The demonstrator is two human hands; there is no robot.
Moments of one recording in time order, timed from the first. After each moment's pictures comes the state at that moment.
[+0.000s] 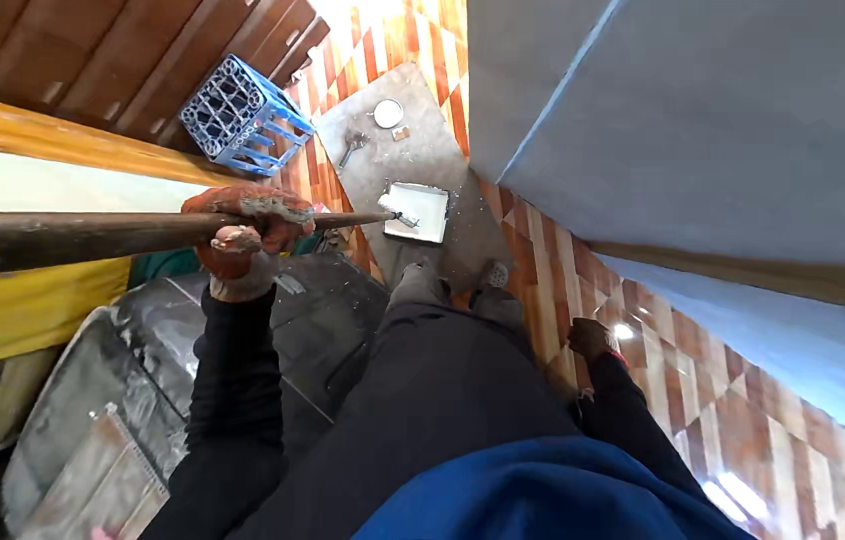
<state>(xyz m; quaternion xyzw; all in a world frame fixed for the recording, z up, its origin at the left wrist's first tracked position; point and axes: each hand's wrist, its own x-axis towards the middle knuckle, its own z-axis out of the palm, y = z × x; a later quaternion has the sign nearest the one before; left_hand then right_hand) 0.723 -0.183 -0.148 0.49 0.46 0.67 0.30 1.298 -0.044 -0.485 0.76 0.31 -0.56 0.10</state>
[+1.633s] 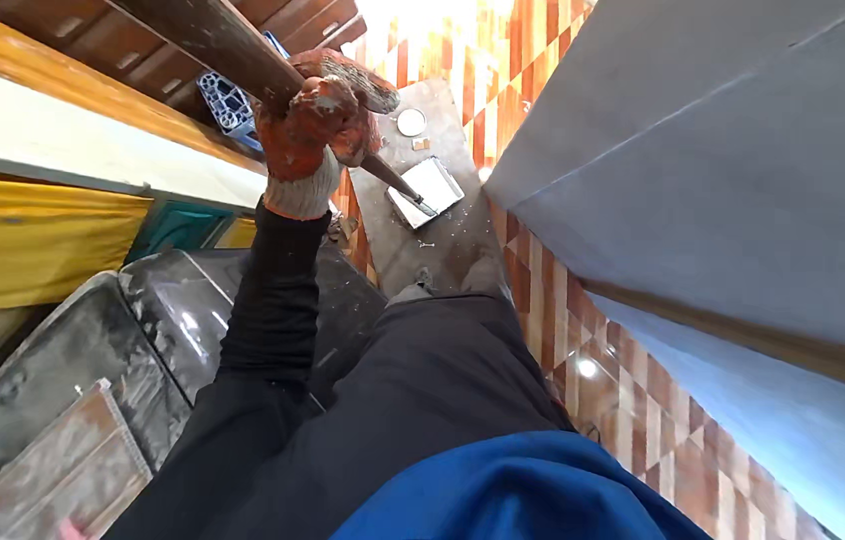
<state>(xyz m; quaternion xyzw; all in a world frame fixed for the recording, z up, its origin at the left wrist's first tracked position) 0.668 -0.125 -0.109 0.44 0.40 0.76 0.26 1.132 -0.098 -0.252 0.38 0.66 -0.42 0.49</state>
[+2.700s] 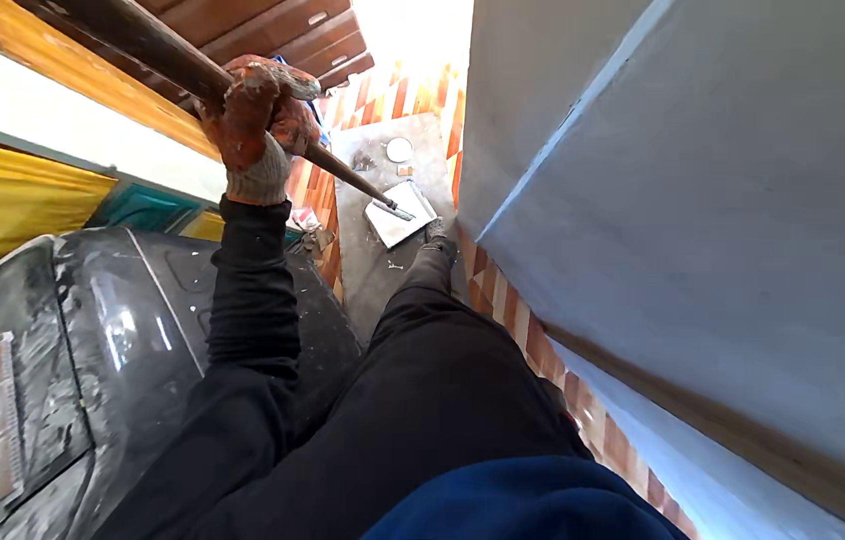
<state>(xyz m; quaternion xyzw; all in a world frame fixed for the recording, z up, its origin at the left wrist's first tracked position) 0.744 -0.044 -0.108 0.42 0.49 0.76 0.10 1.301 0.072 -0.415 0.57 0.61 -0.45 0.33</state>
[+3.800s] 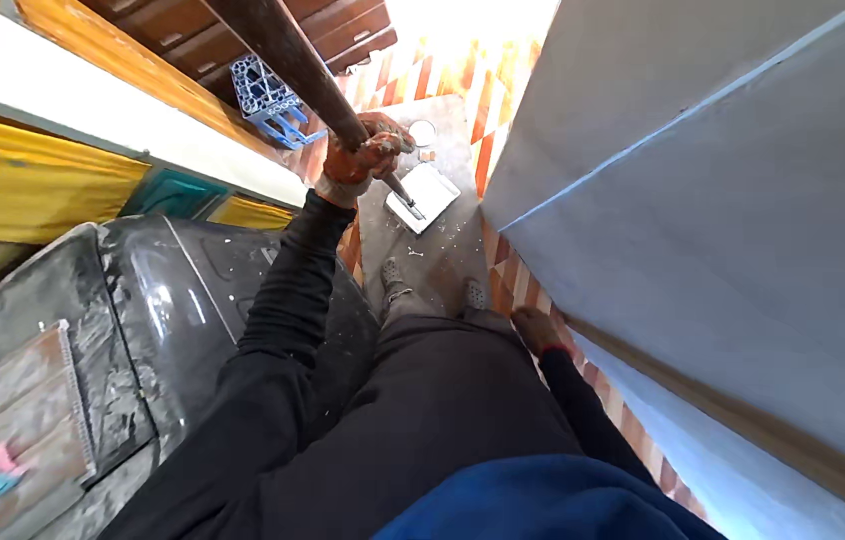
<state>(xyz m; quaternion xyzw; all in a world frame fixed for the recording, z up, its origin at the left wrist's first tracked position) 0.716 -0.054 -0.196 0.42 0.48 0.72 0.26 1.137 0.077 -0.408 0.44 0.70 -0.47 0.29</state>
